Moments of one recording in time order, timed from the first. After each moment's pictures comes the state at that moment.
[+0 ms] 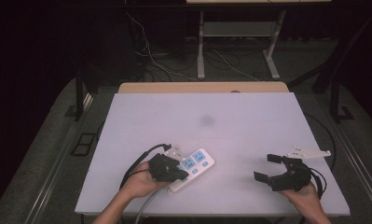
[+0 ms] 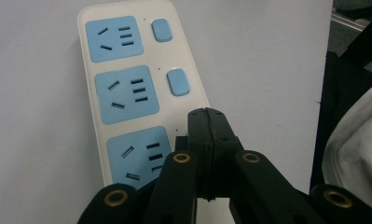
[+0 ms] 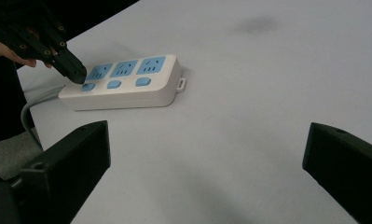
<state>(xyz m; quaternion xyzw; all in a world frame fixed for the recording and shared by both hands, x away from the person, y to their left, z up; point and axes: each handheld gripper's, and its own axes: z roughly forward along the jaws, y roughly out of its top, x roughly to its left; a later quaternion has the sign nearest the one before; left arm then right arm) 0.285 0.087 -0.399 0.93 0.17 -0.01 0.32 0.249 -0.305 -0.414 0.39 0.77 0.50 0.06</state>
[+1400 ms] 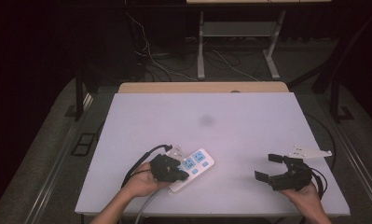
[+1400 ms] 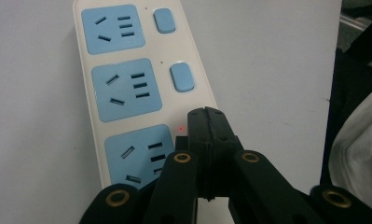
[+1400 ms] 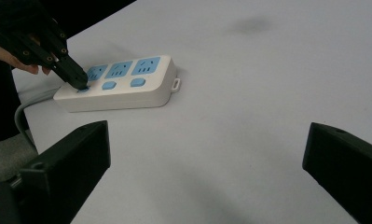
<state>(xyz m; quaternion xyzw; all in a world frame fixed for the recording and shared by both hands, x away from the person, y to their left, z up) 0.287 0.088 -0.409 0.93 0.18 -0.02 0.32 0.250 -0.307 -0.415 0.40 0.76 0.50 0.07</state>
